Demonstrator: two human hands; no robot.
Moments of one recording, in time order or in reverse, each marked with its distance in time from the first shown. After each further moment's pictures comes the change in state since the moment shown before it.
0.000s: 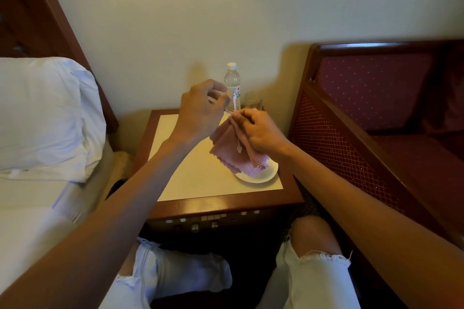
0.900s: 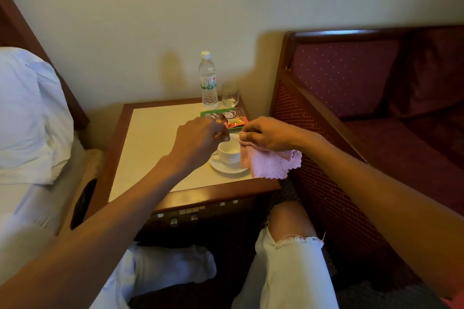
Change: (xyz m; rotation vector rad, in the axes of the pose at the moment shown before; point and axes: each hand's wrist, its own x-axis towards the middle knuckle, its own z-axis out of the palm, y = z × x) left_hand -0.032 -0.037 0.069 0.521 -0.291 0.299; right_hand -0.029 0.024 -0.079 -0.665 -0.440 0.096
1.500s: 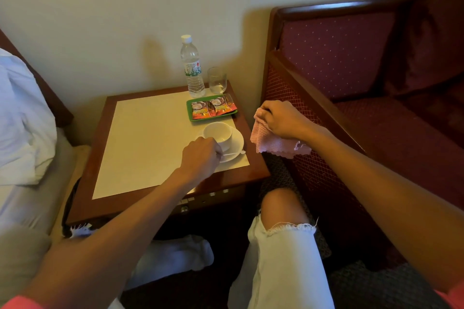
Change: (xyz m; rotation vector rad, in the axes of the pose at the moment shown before) left_hand -0.016 0.017 0.088 0.005 -0.245 -0.217; right_hand -0.013 0.069 0.008 0.042 0.305 0.296
